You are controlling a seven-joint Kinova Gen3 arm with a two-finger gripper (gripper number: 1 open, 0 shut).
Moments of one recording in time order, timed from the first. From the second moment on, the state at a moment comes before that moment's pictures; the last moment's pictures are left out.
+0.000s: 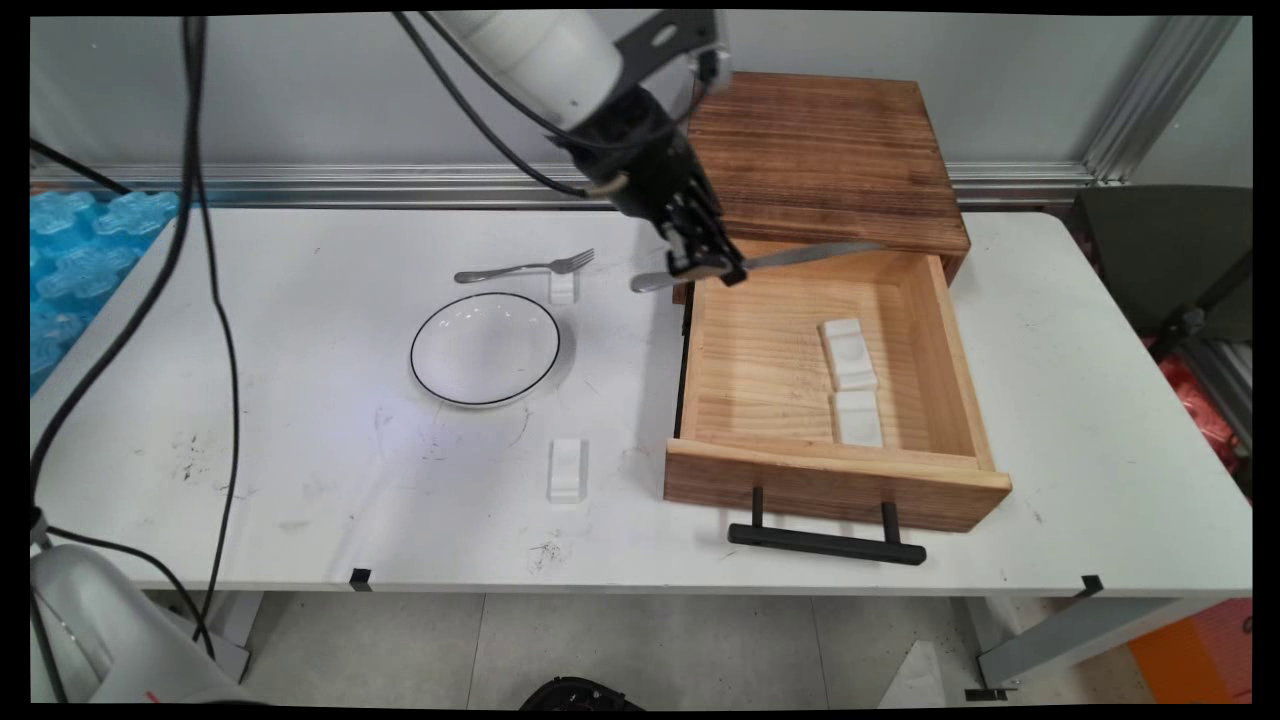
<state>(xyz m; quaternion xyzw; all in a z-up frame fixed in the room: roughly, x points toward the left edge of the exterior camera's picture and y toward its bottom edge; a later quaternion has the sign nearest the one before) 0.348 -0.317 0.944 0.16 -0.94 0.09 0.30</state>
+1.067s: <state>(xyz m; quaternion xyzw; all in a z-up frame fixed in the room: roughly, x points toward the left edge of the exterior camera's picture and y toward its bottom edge) 0.272 -0.317 0.871 0.15 -0.94 0.08 0.31</state>
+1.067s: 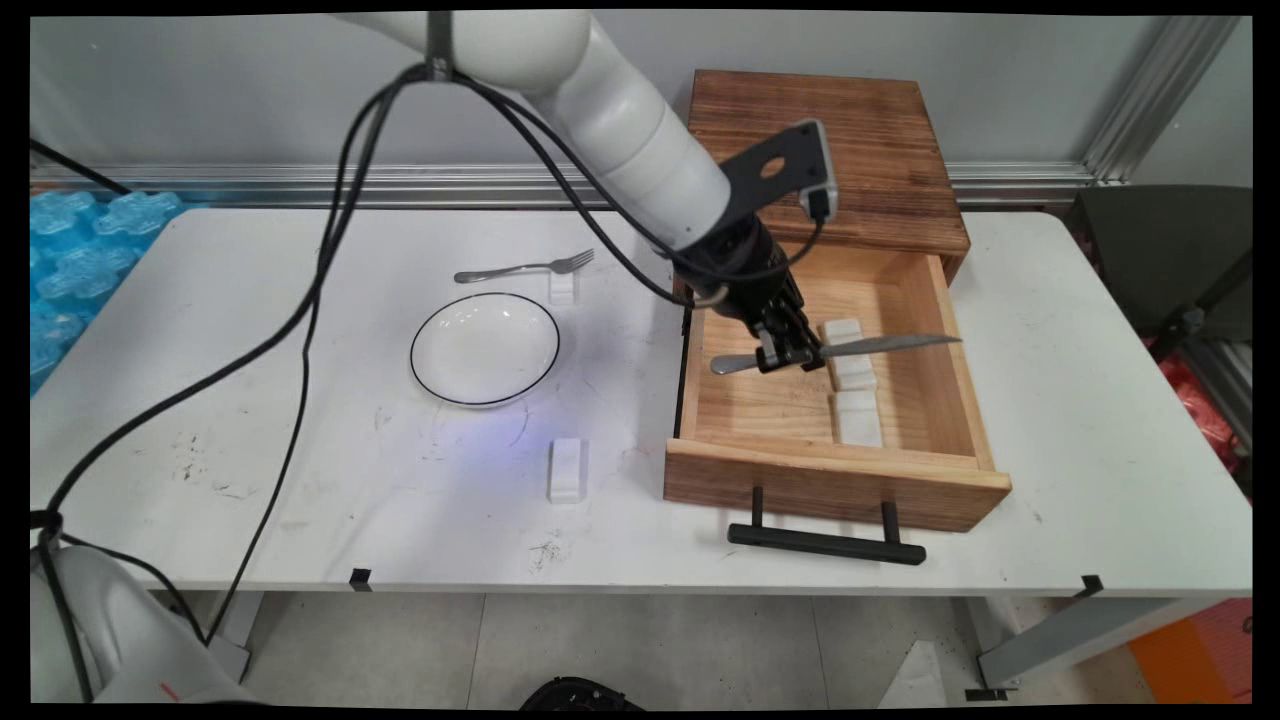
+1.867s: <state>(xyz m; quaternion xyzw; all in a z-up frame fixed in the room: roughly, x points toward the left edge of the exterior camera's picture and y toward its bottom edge) 0.251 -0.328 0.818 0.14 -0.94 0.07 0.31</state>
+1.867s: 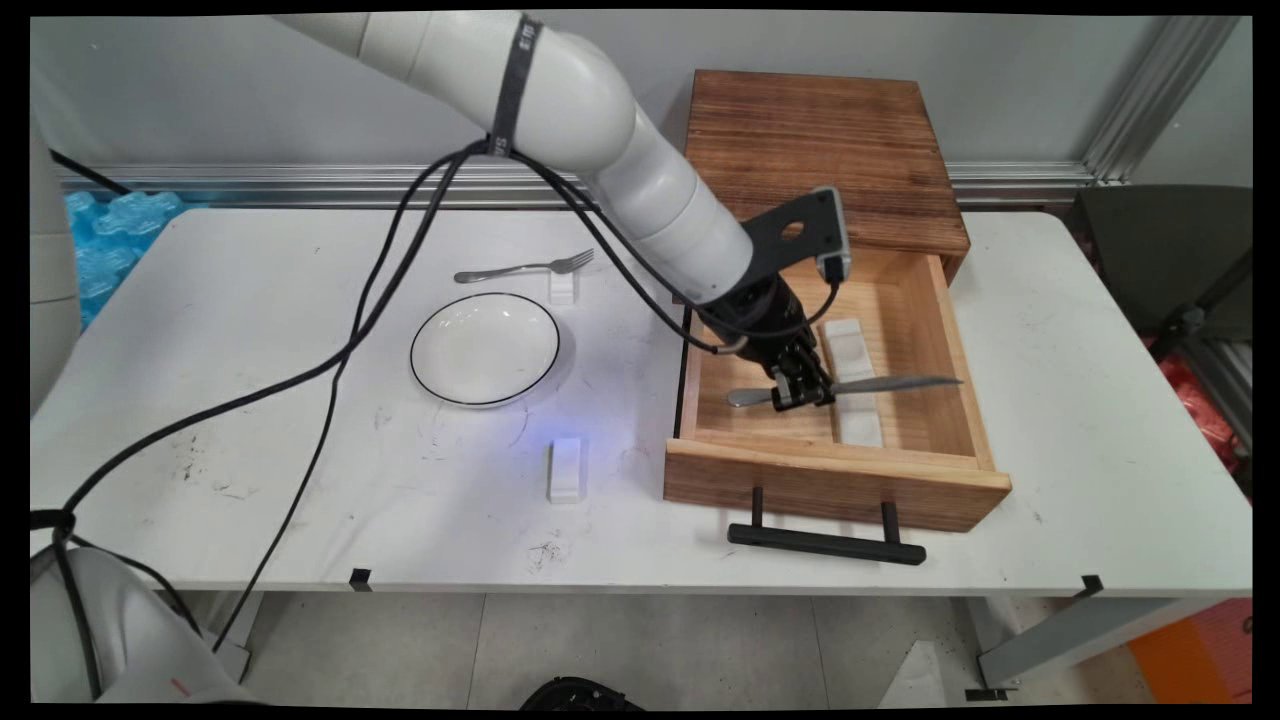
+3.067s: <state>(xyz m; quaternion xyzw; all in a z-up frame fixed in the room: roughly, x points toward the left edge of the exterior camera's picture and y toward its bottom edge) 0.247 -0.336 0.775 0.14 -0.94 0.06 0.30</state>
